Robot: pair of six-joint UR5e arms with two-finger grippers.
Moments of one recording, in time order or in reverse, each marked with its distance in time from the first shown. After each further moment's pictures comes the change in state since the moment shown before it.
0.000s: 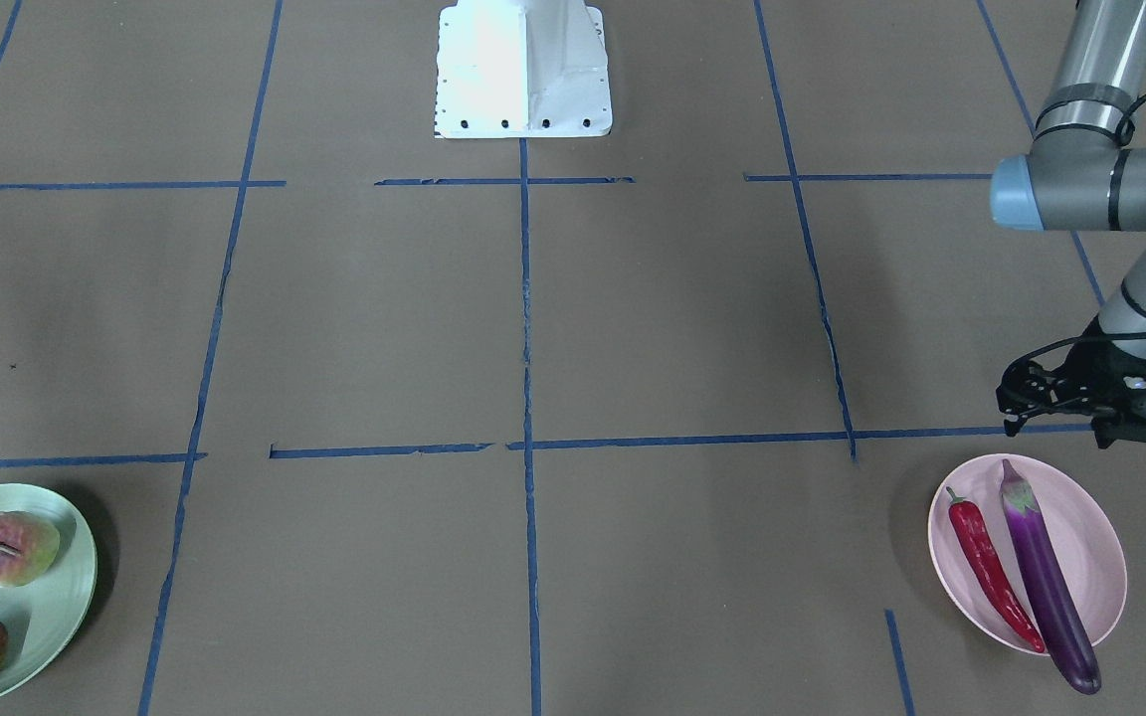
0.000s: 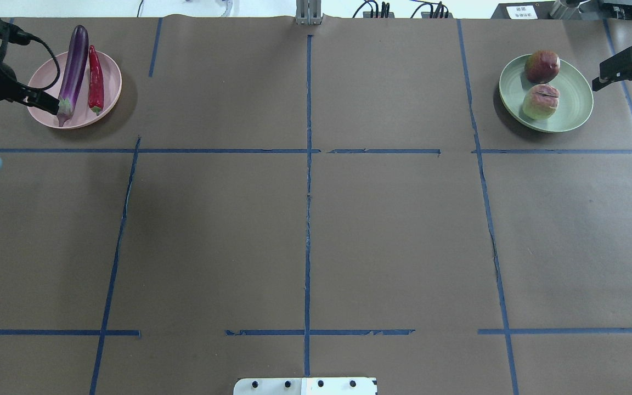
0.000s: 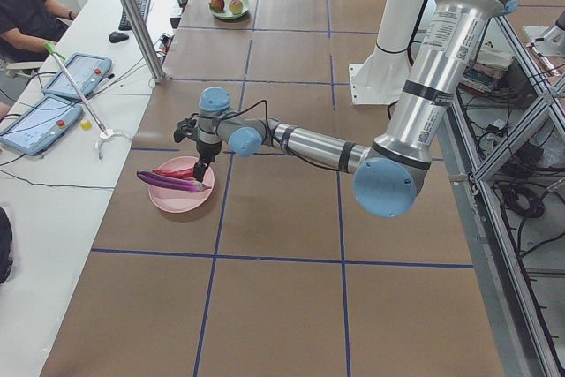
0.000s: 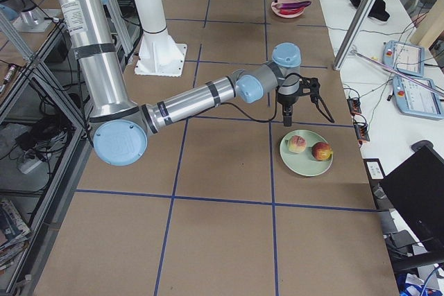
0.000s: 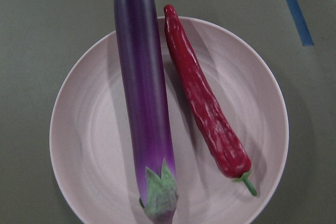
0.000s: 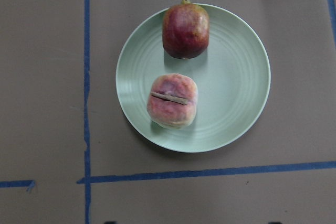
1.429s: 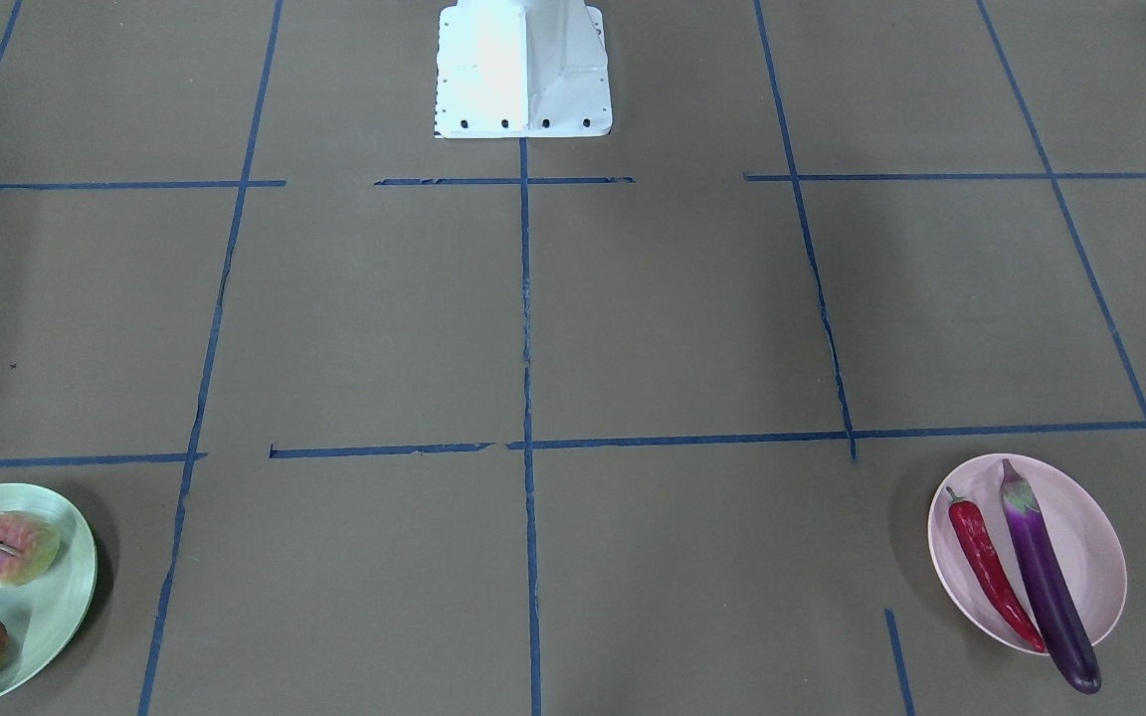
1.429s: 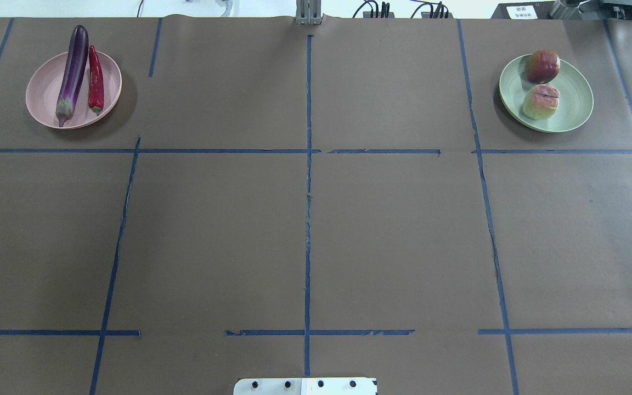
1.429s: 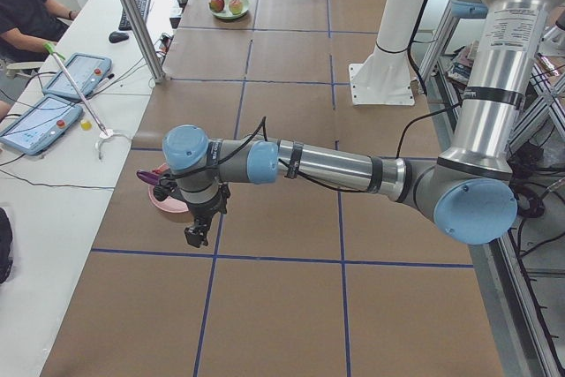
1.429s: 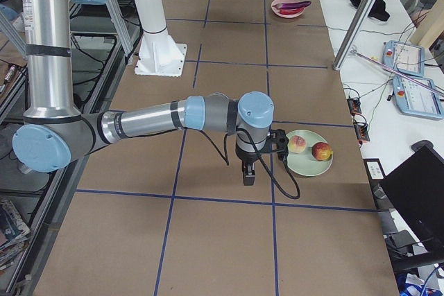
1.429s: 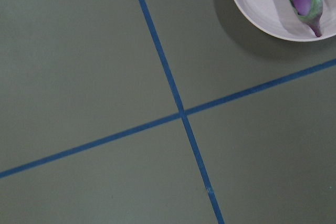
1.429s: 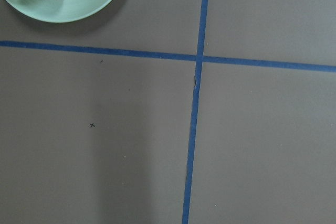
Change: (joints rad) left arm -0.485 0.120 -0.165 0.827 -0.285 0.764; right arm 0.285 -0.223 0.093 -0.463 0.057 -0.795
